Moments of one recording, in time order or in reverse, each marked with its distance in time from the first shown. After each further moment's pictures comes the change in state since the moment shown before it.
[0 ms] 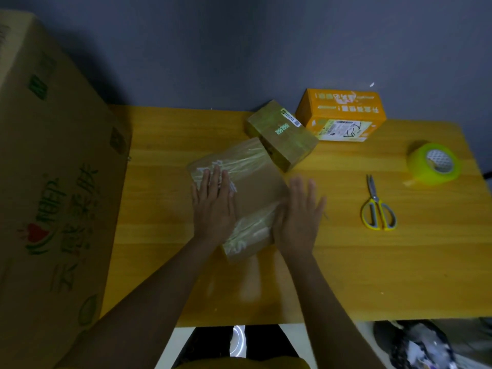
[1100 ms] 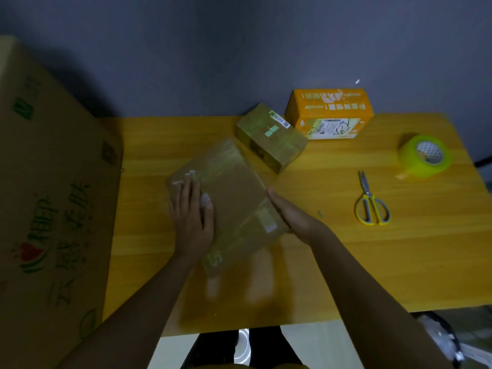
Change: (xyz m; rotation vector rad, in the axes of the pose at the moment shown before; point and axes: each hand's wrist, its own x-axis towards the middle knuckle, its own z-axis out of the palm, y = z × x) left_hand -0.015 -0.026 -0.009 -0.261 0.087 -0.062; right_hand 0.045 0.021 -0.028 0.903 -0.941 0.516
